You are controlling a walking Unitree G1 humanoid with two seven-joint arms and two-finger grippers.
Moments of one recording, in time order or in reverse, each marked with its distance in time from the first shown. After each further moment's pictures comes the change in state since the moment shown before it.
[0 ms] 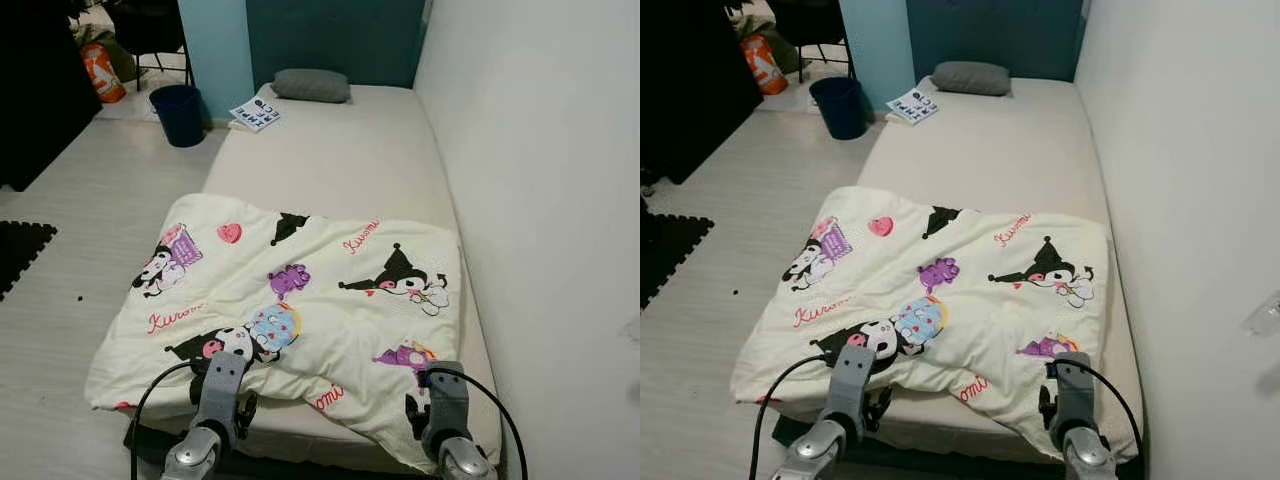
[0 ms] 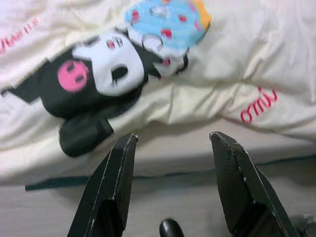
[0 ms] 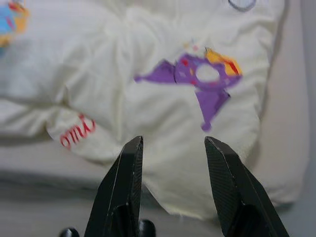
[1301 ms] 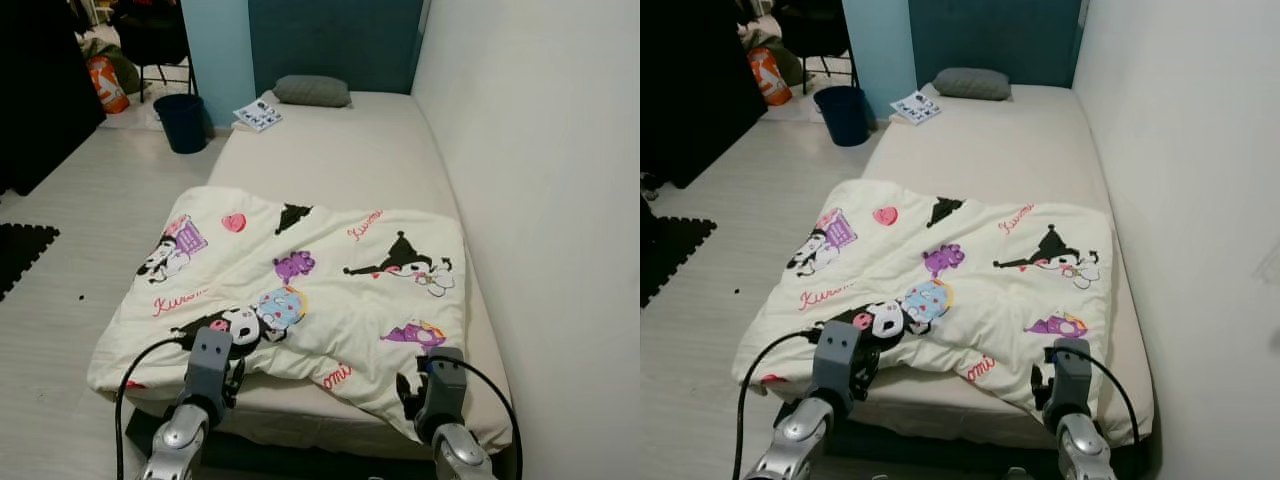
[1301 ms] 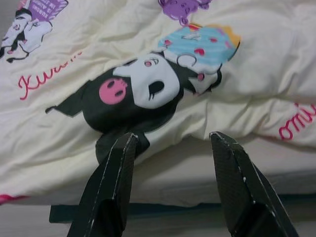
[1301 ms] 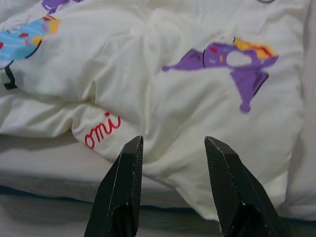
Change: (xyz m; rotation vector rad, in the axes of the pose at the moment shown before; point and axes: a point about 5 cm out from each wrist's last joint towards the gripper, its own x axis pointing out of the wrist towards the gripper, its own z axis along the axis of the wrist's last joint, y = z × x) left arm -0.002 0.019 0.021 0.032 -0.128 0.070; right arm 0.002 0.009 0.009 0.041 -0.065 0.066
